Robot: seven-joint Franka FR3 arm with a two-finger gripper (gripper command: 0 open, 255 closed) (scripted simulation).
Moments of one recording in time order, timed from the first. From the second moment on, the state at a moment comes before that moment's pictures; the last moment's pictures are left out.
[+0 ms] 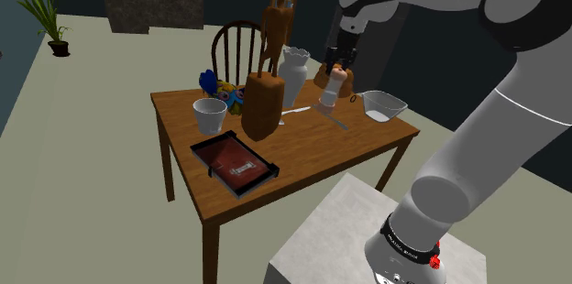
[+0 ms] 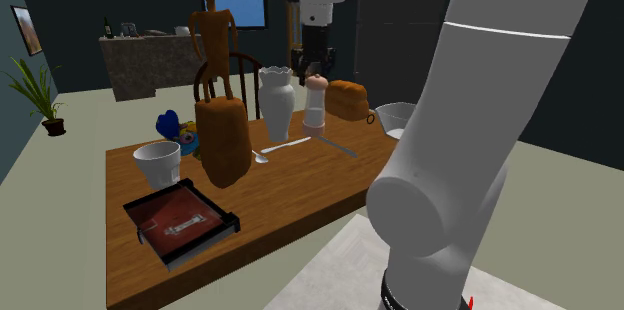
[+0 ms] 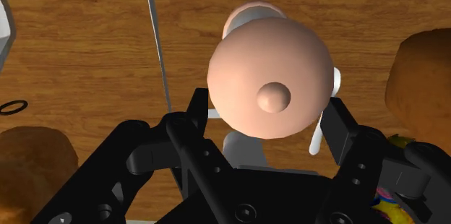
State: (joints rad) arm -0.17 -0.12 -0.40 -1.98 -0.03 1.93 -0.21
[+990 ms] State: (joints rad) arm -0.03 -0.23 -0.17 -2.04 -0.04 1.88 0.16
